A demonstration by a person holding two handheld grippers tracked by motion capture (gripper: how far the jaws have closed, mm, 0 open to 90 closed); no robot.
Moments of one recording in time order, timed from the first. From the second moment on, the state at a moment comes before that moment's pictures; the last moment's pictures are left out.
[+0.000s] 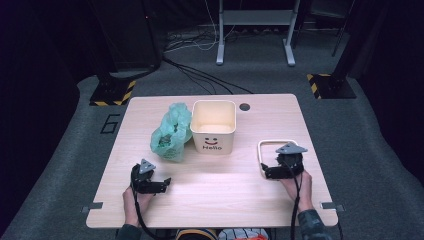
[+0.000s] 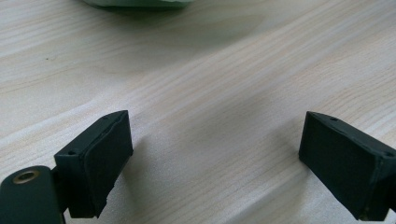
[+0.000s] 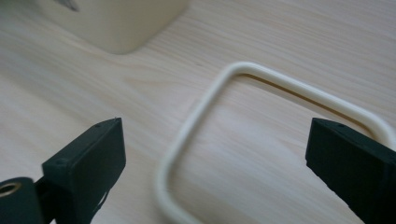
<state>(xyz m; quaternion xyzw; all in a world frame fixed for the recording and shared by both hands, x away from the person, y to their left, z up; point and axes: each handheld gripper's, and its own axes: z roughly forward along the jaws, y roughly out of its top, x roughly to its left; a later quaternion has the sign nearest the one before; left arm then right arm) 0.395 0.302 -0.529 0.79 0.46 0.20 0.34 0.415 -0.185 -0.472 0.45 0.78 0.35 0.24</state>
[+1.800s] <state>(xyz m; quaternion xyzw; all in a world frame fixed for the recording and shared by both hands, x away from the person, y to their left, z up) 0.392 0.302 -0.528 0.77 0.50 0.20 0.34 0.446 -0.251 -0.483 0.62 0.68 0.32 0.23</state>
